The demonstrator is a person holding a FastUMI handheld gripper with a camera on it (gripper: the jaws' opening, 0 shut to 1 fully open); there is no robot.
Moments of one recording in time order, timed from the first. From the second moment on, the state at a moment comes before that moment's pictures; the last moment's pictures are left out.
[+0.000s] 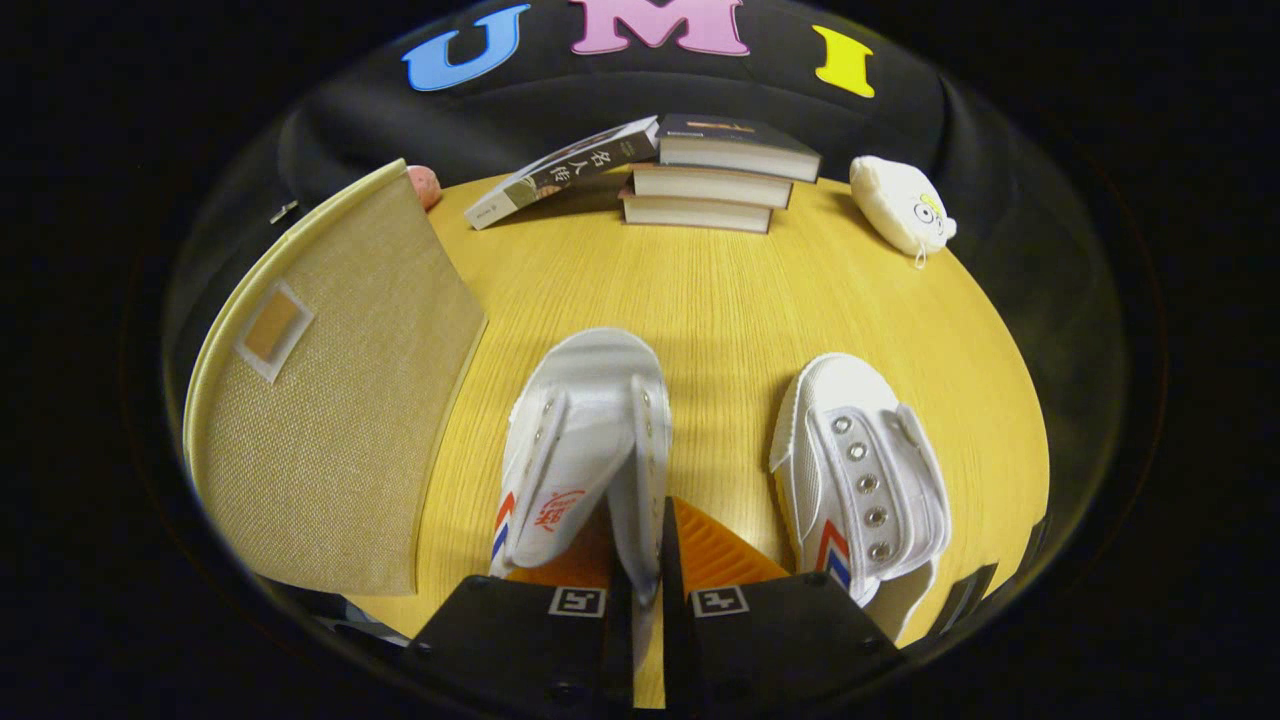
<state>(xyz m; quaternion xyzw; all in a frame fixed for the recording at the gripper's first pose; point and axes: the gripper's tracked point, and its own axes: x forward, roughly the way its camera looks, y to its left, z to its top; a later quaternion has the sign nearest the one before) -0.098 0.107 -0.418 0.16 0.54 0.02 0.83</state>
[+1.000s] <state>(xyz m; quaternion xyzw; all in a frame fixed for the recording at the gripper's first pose) -0.064 0.095 -0.244 0.30 0.46 0.02 0.83</state>
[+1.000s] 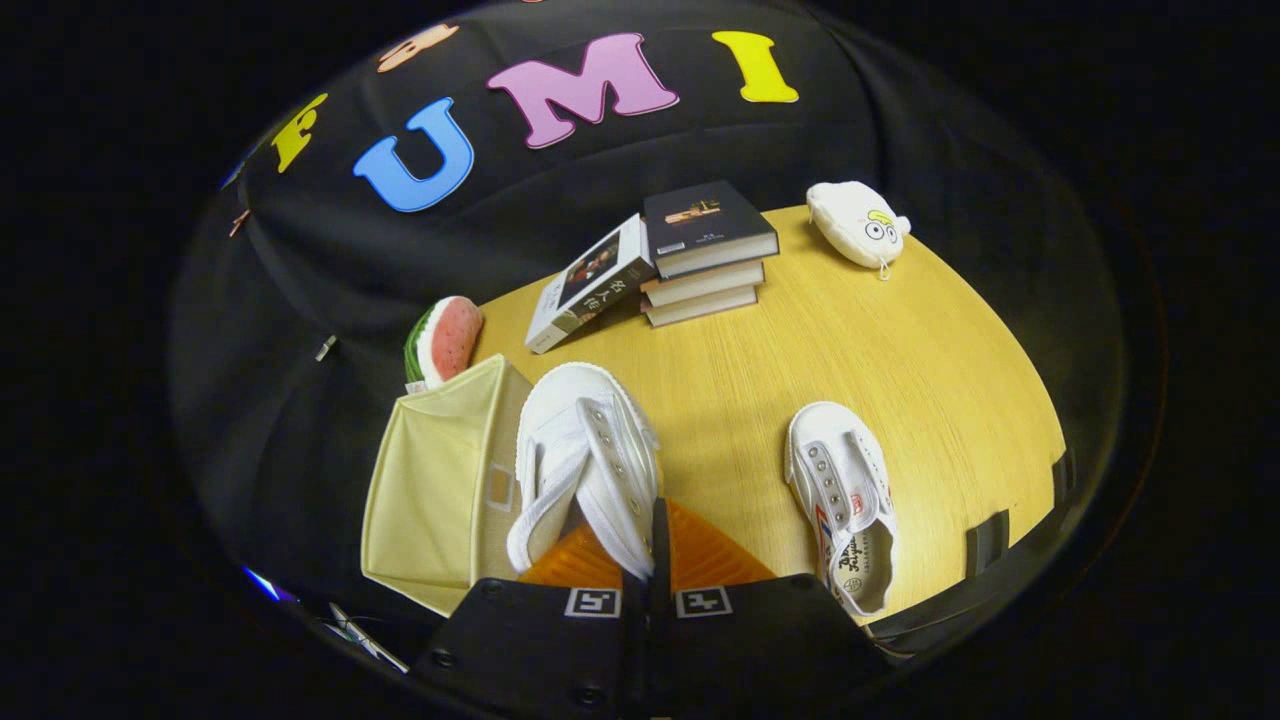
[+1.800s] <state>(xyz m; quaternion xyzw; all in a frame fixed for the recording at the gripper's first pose) -0.010 0.284 -0.231 0.33 0.55 0.01 0.77</state>
